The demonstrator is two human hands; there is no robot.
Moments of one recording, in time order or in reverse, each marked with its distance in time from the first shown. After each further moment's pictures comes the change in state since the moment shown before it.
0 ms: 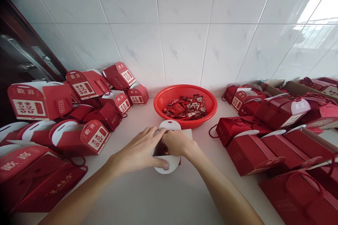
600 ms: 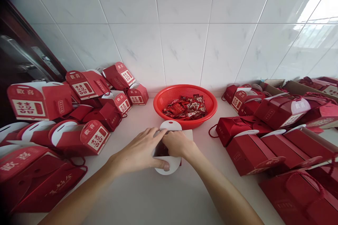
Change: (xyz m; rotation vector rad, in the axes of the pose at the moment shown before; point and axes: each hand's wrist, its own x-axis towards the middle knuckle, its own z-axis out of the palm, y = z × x) left_hand 0.000 0.001 0.001 -0.012 -0.010 0.018; right_hand -0.001 -0.004 0.001 -0.028 -0.030 0.051
